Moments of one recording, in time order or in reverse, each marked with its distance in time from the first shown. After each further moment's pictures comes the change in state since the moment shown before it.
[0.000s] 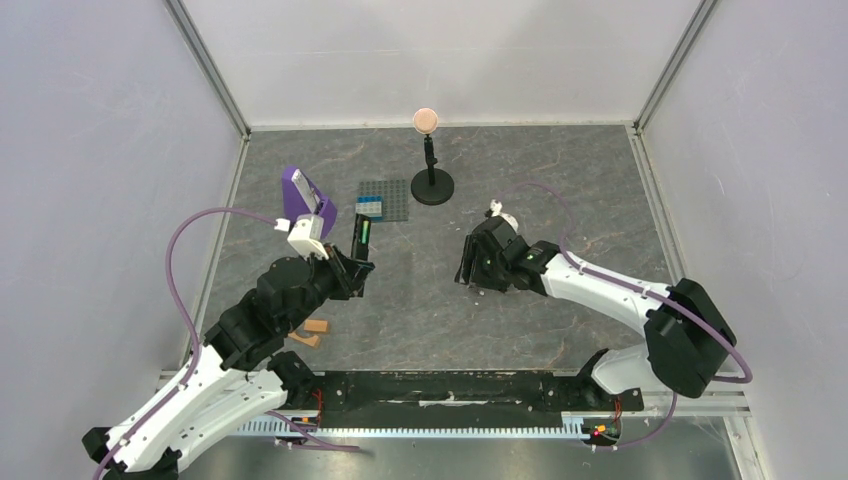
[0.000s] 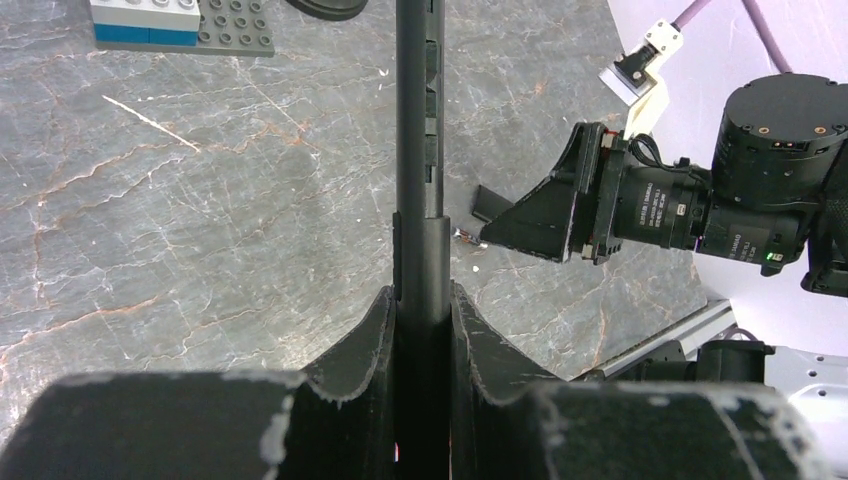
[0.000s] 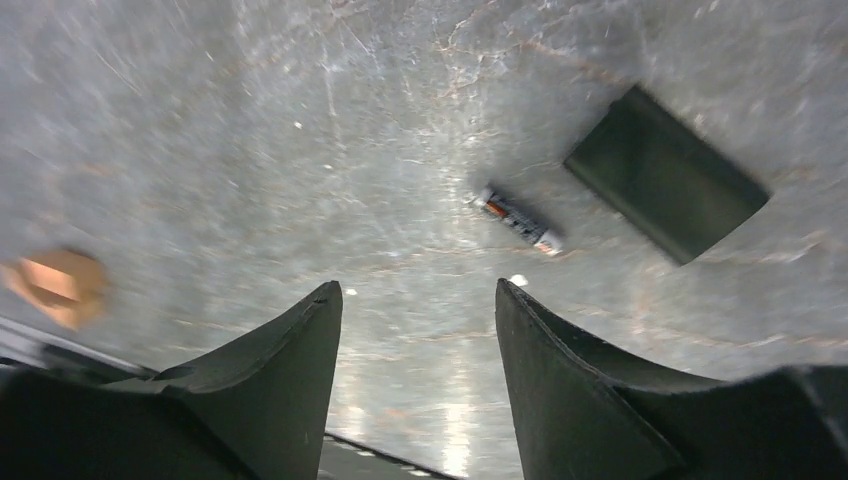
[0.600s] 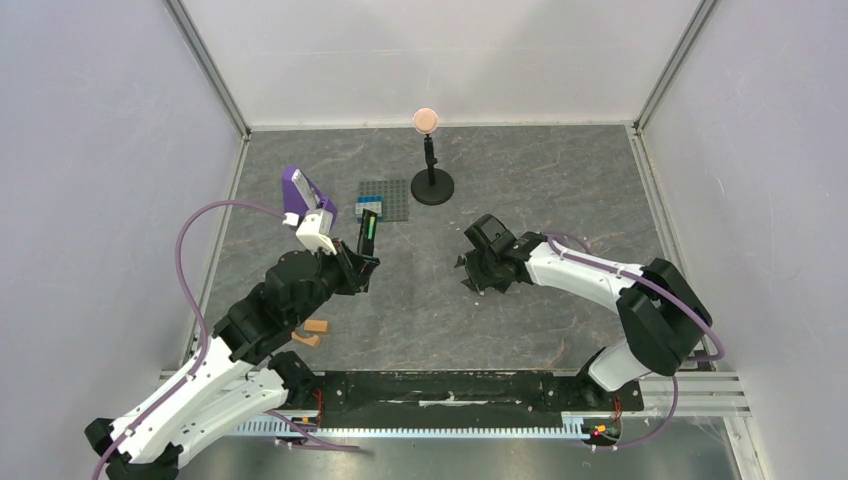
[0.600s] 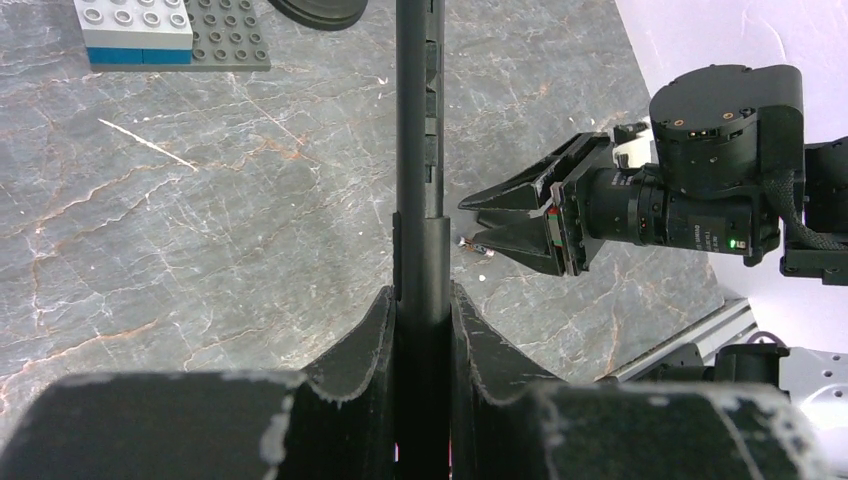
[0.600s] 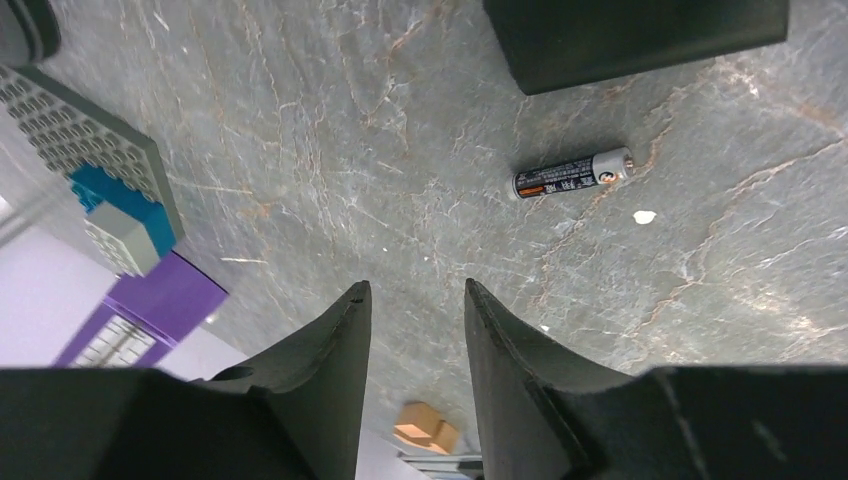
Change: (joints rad) left arm 0.001 0.061 0.000 0.064 0.004 0.036; right arm -0.019 0.129 0.069 -0.093 0.045 1.069
